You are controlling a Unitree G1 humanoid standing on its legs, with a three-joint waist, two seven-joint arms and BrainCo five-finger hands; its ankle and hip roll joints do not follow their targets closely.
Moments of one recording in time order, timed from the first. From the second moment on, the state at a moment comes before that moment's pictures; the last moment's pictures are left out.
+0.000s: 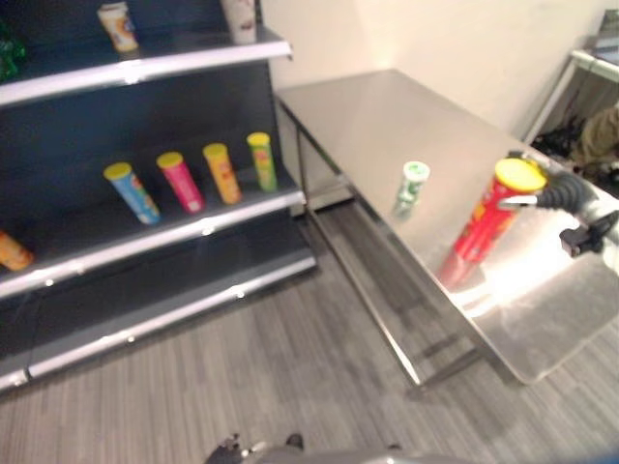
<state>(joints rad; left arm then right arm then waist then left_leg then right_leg) 0.19 0.26 -0.16 1.10 -0.18 -0.12 -0.08 -0.54 -1.08 0.31 0.46 0.49 -0.12 0.28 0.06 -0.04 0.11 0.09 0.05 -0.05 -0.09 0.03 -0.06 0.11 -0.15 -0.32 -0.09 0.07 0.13</state>
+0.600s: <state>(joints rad) 0.19 0.27 -0.15 1.10 -0.18 -0.12 -0.07 -0.54 -1.11 0.32 0.44 0.41 -0.12 0.24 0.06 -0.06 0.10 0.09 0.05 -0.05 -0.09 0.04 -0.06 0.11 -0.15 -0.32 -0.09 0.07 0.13</state>
